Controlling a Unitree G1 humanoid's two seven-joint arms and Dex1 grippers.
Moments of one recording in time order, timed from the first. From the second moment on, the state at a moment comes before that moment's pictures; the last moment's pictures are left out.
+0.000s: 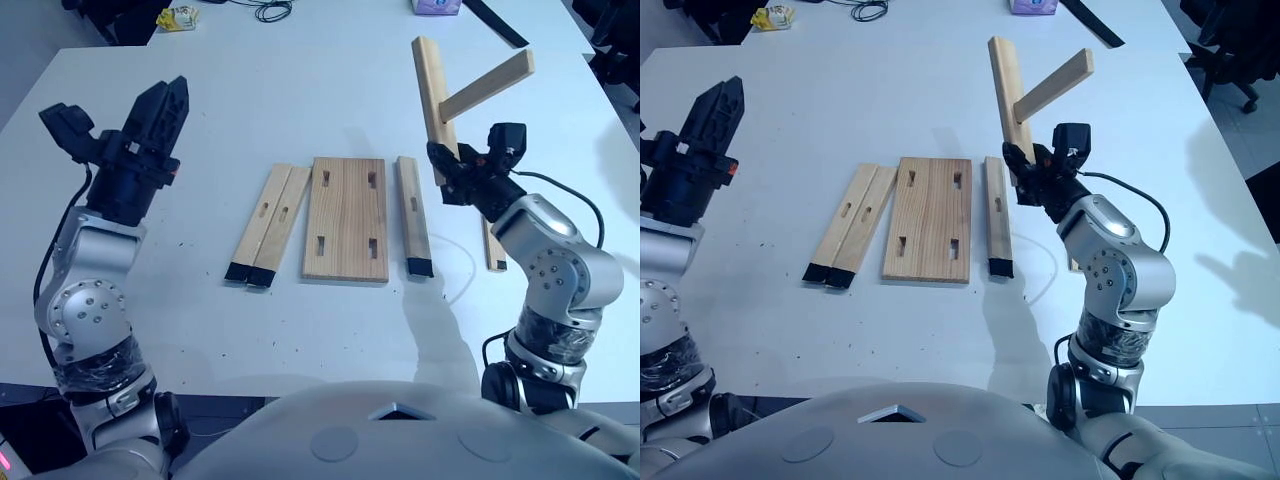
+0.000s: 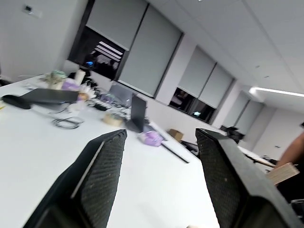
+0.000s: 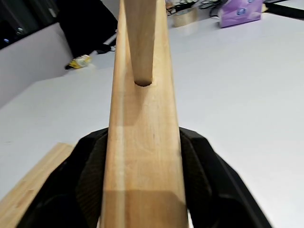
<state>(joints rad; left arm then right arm) -0.08 0.42 0.47 -0.44 -1.15 0.53 -0.32 -0.21 -0.12 -0.26 -0.51 0.51 1.06 0.24</state>
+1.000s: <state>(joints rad) -0.24 0.33 0.27 -0.29 -1.07 0.47 -0.51 -0.46 -0.29 -0.23 -0.13 0.70 0.93 0.59</state>
